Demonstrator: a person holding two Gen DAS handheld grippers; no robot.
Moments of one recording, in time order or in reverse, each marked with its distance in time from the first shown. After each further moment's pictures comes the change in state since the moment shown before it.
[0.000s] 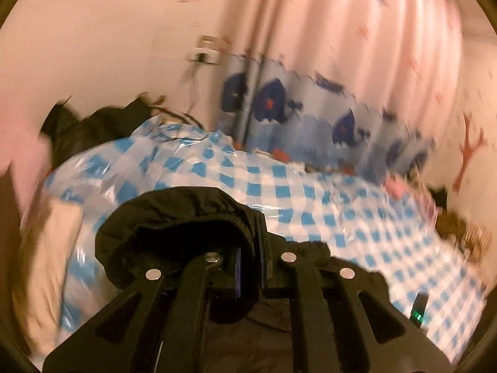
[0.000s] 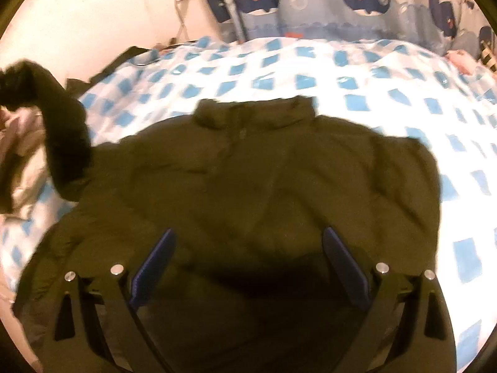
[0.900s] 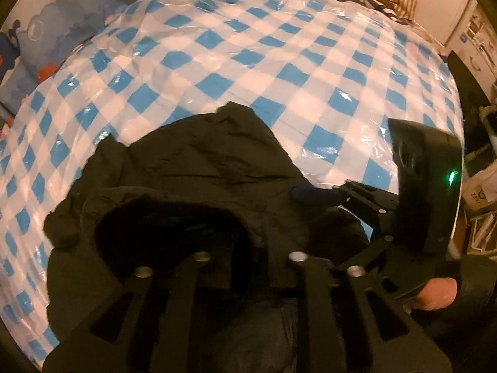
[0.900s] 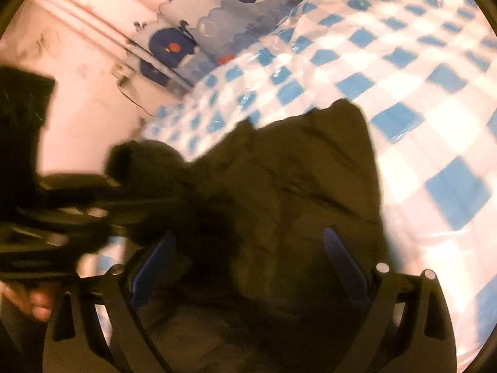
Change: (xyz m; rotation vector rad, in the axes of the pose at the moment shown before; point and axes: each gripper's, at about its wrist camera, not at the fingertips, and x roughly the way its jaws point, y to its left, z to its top) left arm 0.181 -0.353 -0.183 0.759 0.777 -0.392; right arm -0.026 -0.111 -0.002 0.492 -0.084 0.177
